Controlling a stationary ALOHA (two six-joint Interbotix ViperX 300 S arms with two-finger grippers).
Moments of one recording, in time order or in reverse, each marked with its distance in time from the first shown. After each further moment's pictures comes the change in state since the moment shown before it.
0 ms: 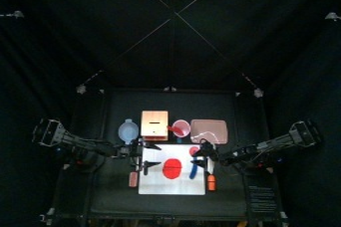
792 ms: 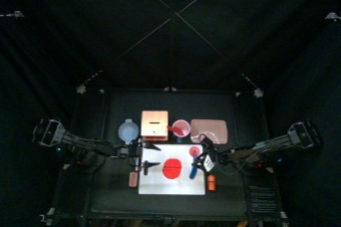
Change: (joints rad) left arm 0.012 0.000 0.012 0.032 0.000 0.005; right arm -0.075 0.040 0.003 0.551 -0.063 0.014
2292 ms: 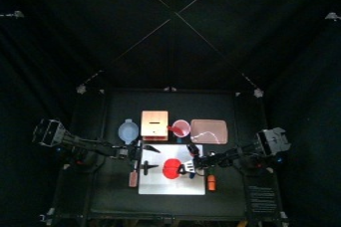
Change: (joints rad) left arm -0.002 0.009 0.023 0.103 -0.003 -0.002; right arm -0.028 0.528 -0.115 0.555 -0.322 0.003
